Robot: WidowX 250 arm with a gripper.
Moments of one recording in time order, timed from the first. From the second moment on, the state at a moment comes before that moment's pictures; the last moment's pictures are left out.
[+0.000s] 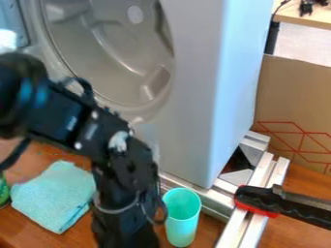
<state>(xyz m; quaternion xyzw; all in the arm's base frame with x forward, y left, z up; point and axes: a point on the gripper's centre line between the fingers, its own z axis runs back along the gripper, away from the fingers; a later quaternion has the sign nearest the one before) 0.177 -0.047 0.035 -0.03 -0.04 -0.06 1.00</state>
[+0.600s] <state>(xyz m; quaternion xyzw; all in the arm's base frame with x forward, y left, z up) 0.177 -0.004 0.108 0.03 -0.07 -0.05 1.00</state>
